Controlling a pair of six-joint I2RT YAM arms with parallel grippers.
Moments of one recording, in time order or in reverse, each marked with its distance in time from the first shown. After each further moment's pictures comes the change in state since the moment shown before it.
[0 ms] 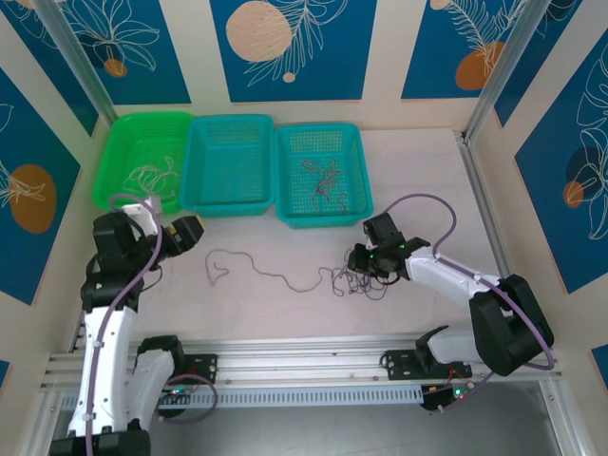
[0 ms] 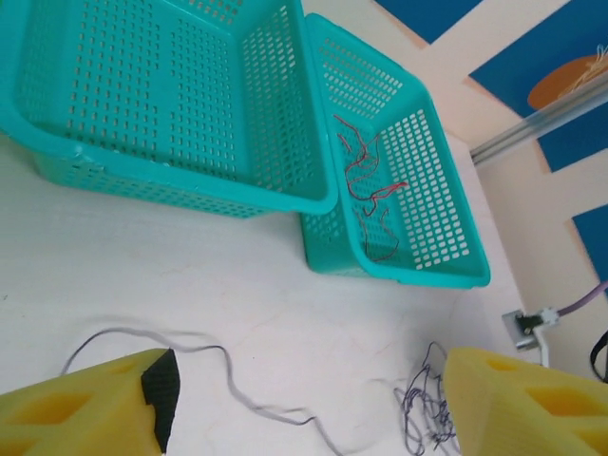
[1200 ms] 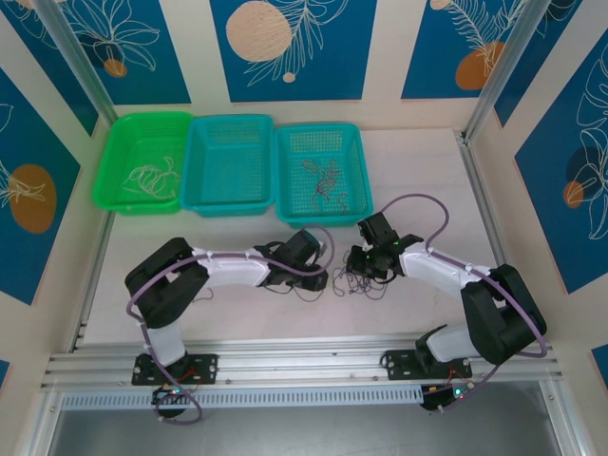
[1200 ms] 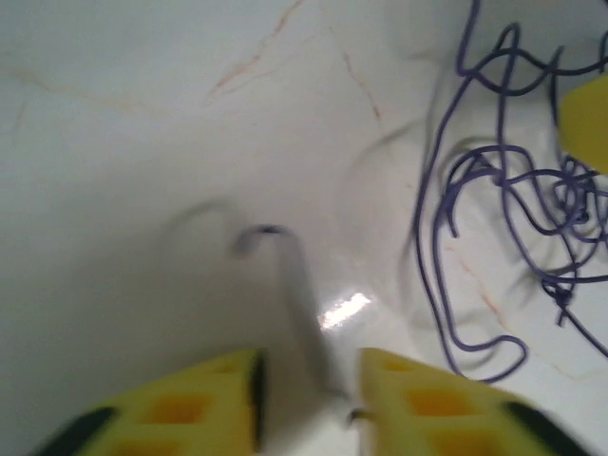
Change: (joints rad) left arm -1.036 1.097 0.163 0.484 -0.403 -0.173; right arm 0.020 0.066 0.028 -0.032 0.000 0.001
